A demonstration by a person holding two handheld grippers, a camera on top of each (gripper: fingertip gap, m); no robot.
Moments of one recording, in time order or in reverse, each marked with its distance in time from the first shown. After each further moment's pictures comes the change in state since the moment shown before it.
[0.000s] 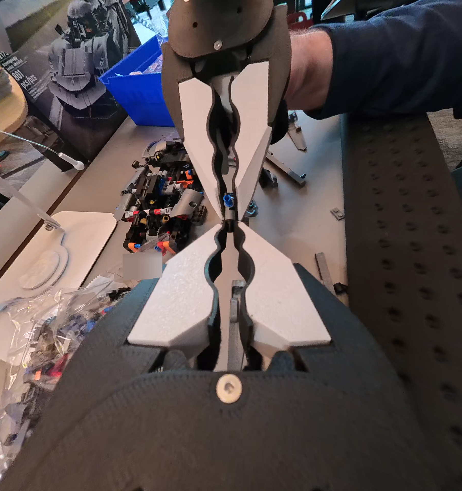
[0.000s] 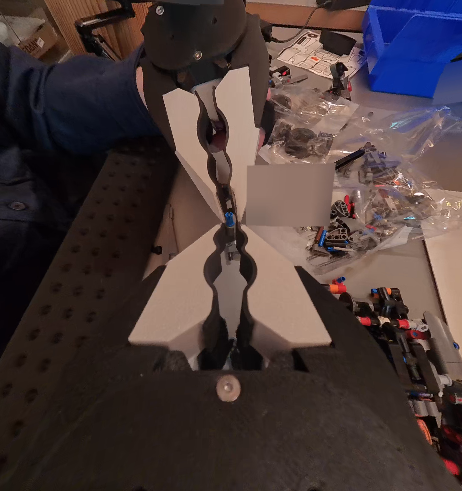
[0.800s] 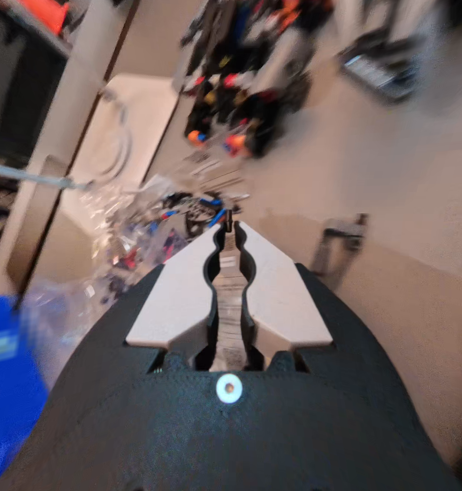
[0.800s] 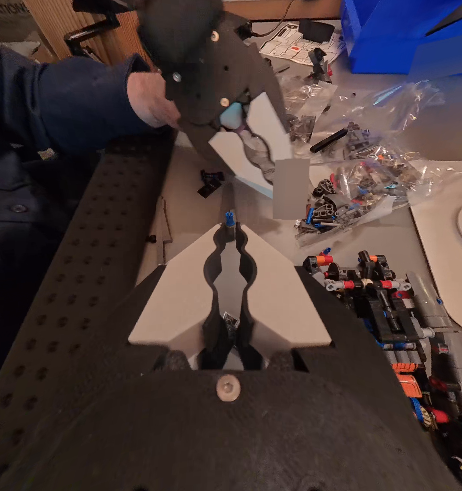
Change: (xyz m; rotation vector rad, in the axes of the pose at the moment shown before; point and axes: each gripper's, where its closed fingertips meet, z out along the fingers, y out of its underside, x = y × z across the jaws) left arm -0.067 0.087 0.004 -0.501 -0.353 0.013; right arm 0.014 0.013 -0.020 0.006 0.019 0.080
